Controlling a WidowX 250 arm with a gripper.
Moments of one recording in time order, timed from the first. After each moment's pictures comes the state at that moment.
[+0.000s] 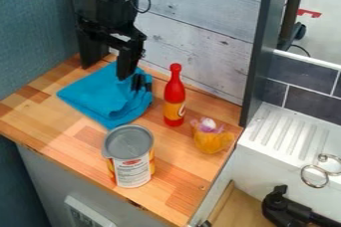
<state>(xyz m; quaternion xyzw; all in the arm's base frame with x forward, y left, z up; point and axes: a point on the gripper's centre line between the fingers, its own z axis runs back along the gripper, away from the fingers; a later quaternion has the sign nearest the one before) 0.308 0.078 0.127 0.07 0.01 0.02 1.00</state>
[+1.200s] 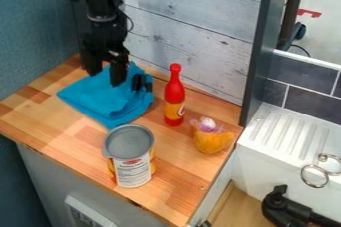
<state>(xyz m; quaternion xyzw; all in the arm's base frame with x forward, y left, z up) 0.373 0.147 0.055 0.03 0.00 -0.04 1.00</state>
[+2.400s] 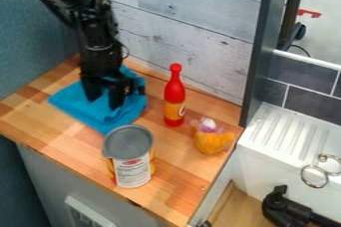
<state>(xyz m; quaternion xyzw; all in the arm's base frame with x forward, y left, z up) 0.352 0.164 0.006 0.00 0.04 0.02 1.00</state>
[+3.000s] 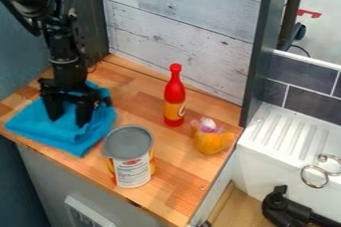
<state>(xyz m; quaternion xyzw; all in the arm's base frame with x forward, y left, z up) 0.284 0.194 0.002 0.01 0.08 0.13 0.99</state>
